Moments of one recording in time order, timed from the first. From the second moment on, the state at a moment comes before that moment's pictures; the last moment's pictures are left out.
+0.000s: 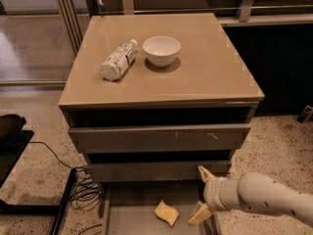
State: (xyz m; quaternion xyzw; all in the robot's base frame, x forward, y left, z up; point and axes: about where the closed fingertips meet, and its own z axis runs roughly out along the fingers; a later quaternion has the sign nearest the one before) arm 0.437 -0.130 0.503 -0.56 0.75 0.13 0.32
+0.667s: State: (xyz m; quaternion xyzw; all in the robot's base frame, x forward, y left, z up) arm 0.467 -0.123 0.420 -0.57 0.72 0.14 0.38
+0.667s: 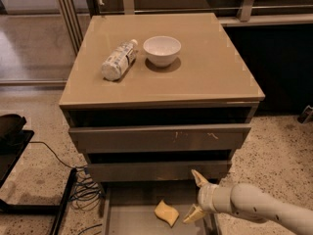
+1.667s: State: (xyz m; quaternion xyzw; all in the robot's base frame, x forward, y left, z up) arm 0.464 -0.104 0.339 -0.60 0.67 0.20 0.39
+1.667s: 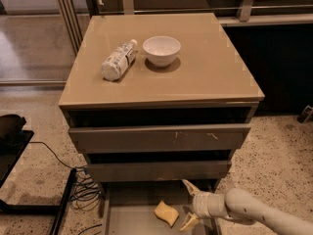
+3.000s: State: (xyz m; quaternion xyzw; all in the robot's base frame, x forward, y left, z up) arm 0.464 -0.089 0.213 -0.52 0.76 0.22 0.31
